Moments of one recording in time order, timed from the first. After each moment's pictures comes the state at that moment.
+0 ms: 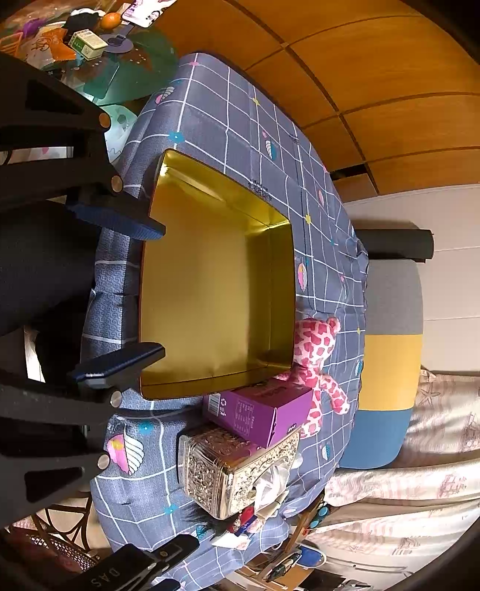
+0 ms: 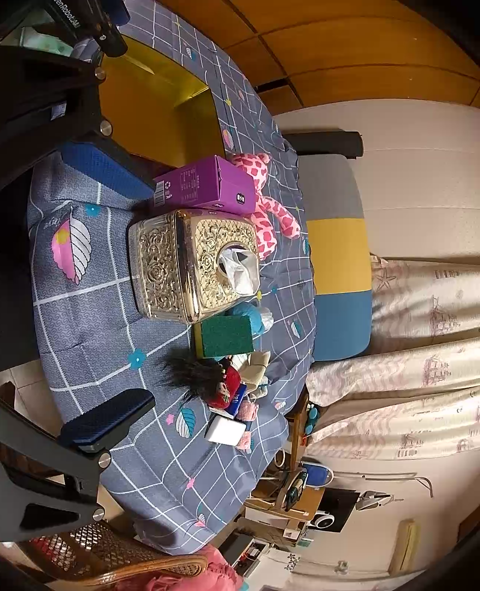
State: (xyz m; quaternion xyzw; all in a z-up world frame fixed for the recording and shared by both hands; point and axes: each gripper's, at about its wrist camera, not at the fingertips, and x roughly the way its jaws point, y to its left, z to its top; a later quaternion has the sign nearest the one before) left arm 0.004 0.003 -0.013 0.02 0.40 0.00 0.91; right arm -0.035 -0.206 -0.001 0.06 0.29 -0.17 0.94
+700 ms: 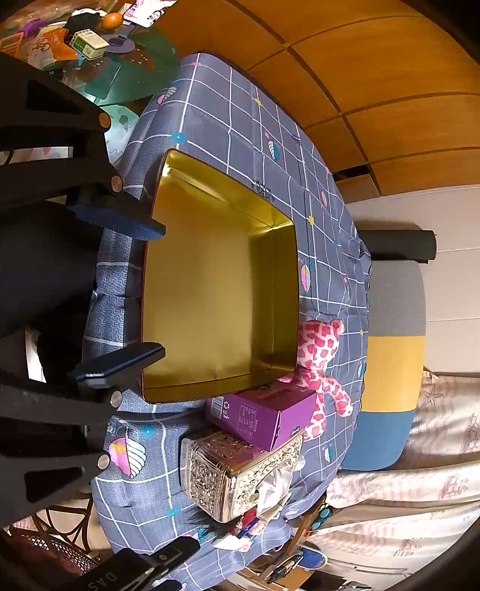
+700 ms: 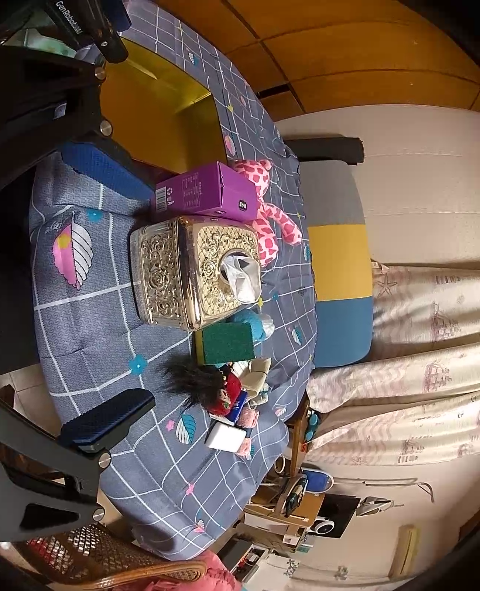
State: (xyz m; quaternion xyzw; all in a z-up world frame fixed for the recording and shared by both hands) left arm 0.005 0.005 -0.016 0.02 0.41 0.00 0.91; right arm -0.035 -0.204 -0.002 0.06 0.29 -0.15 0.94
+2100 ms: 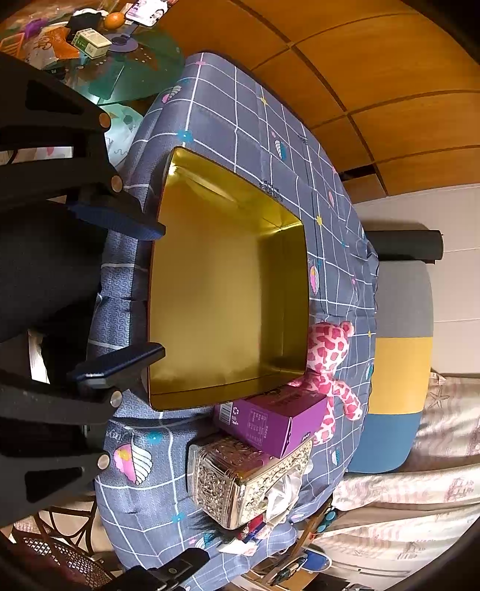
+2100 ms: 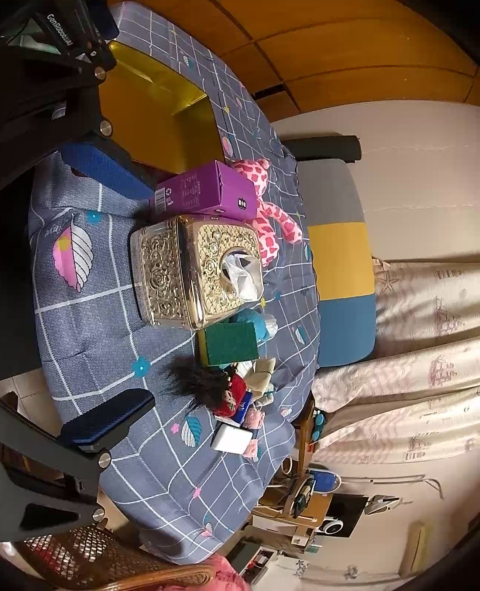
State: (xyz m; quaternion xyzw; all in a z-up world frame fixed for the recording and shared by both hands) left arm 0.009 0.005 -0.025 0.03 0.42 0.01 0.91; right arm -0.035 -0.208 -0.004 0.07 0.29 -0.15 0.94
